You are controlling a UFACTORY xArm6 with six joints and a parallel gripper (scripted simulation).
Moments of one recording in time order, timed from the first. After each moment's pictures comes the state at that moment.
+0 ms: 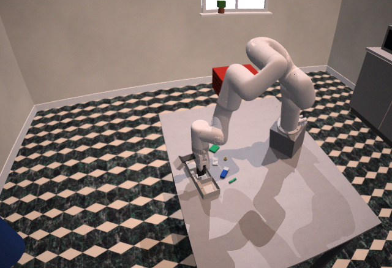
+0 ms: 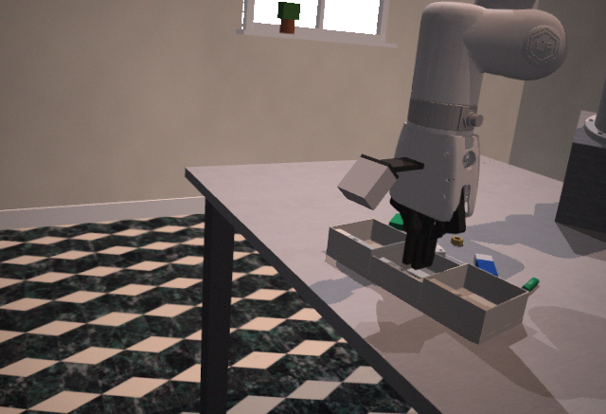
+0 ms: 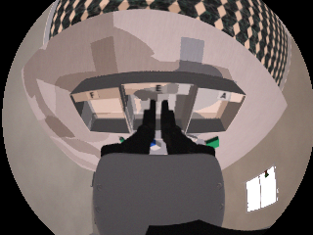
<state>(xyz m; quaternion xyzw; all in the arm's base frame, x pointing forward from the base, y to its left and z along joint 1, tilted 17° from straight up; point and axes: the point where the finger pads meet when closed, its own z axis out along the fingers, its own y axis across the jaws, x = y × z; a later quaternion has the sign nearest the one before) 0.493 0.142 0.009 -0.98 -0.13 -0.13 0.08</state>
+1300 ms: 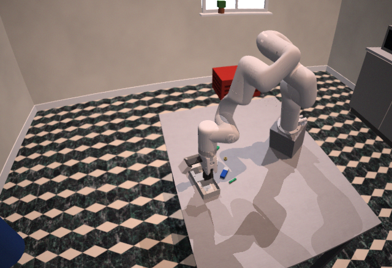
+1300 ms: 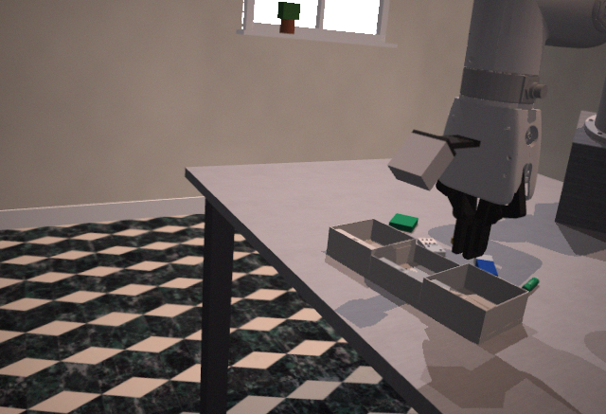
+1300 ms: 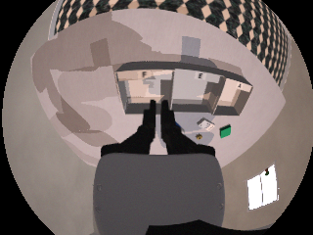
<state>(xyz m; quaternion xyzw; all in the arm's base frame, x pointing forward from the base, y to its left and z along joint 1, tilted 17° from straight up) 0.461 0.194 0.053 -0.98 -0.13 -0.13 0.09</state>
